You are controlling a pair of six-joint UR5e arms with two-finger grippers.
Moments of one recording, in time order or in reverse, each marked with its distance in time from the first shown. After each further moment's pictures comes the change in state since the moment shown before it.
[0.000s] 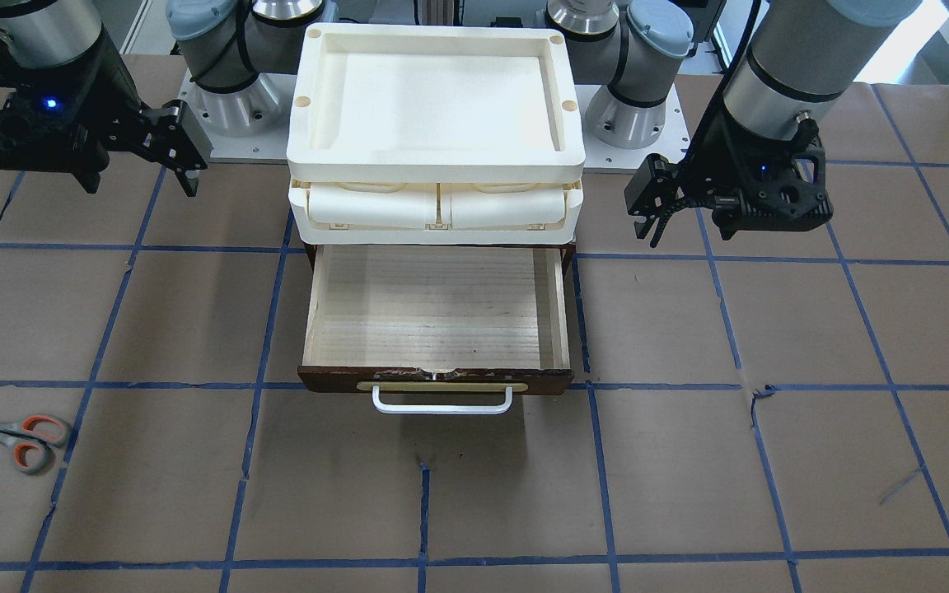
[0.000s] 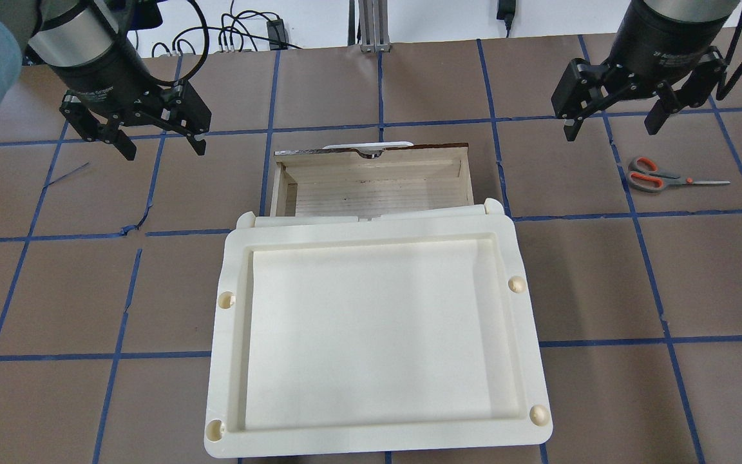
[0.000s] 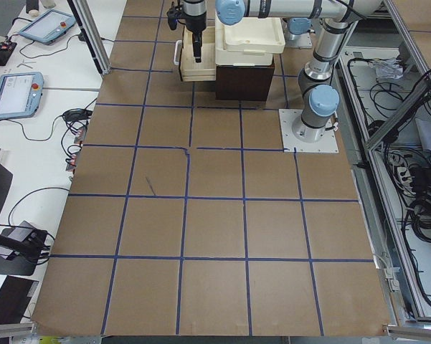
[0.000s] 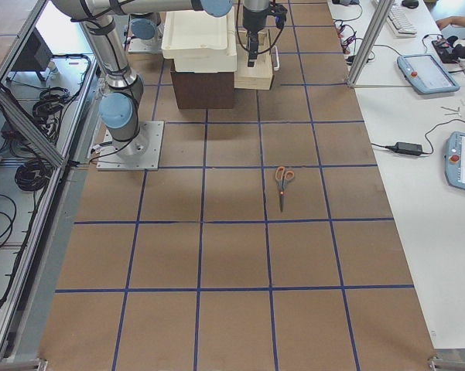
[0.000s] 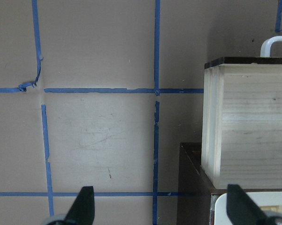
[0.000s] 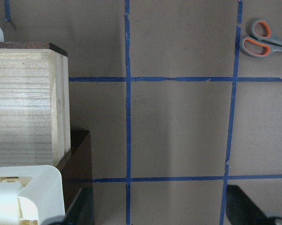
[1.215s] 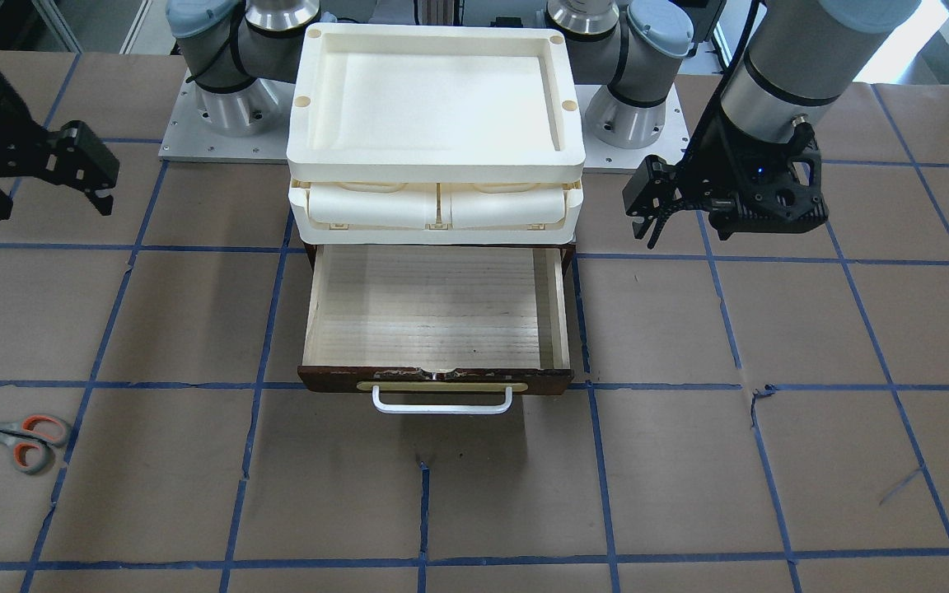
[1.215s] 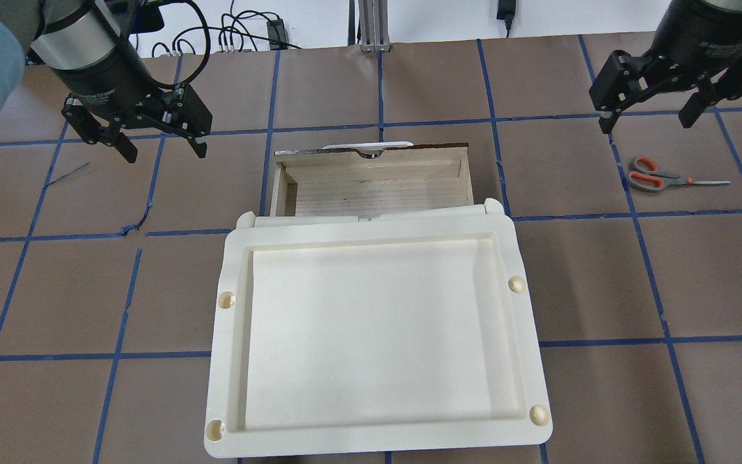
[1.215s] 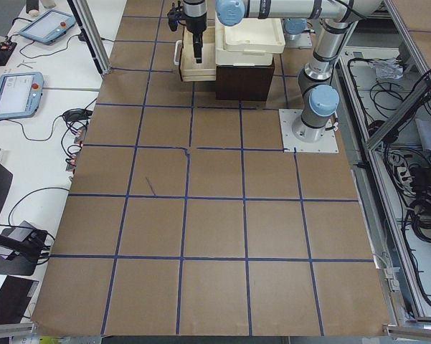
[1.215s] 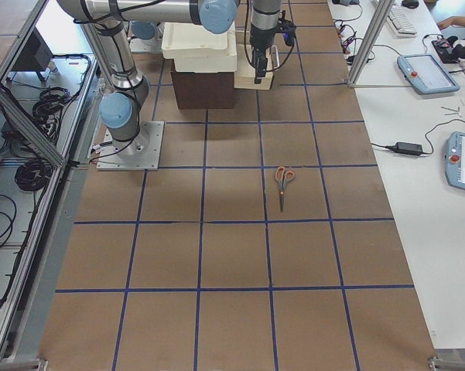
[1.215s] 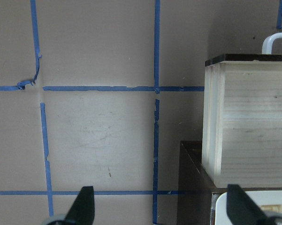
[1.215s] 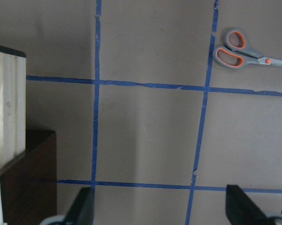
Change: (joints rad) left arm 0.000 0.000 -0.009 -0.001 -0.002 0.001; right arm -0.191 0.050 -0.016 -0.022 0.008 -0.312
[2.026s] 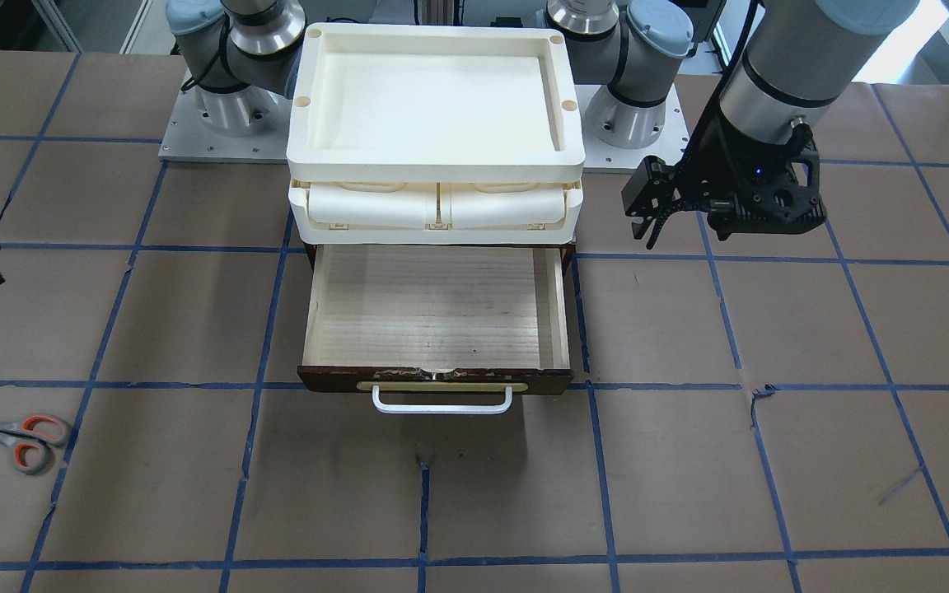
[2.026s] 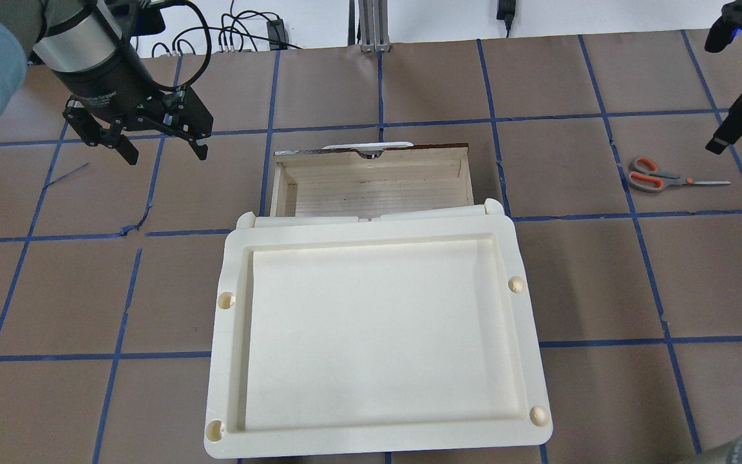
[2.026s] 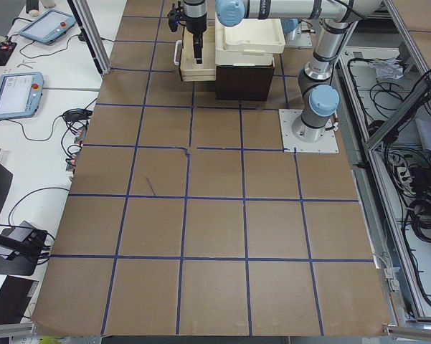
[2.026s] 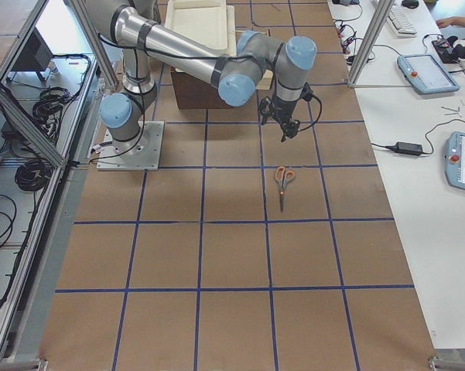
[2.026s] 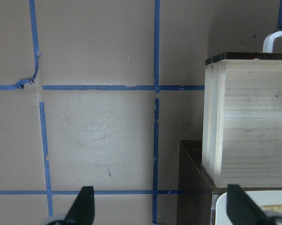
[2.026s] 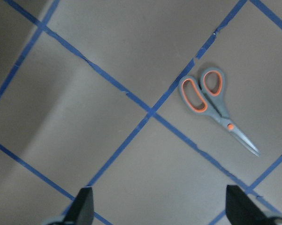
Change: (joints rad) left arm -0.001 0.000 -0.003 0.002 0.000 0.000; right arm -0.221 0.238 0.053 -0.316 -0.047 -0.949
